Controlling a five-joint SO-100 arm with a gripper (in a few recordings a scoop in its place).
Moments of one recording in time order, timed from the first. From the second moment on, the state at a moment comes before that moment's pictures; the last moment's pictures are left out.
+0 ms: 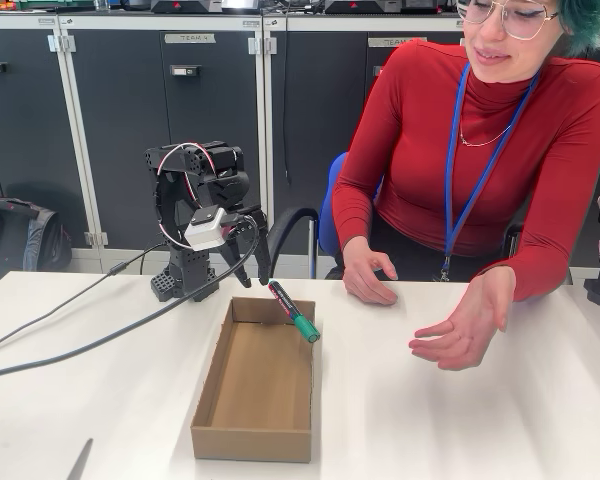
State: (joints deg) arm -39.8 122.5 111.4 74.4 -45.0
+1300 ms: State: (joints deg) arm -43.2 112.9 117.5 48.3 -70.0
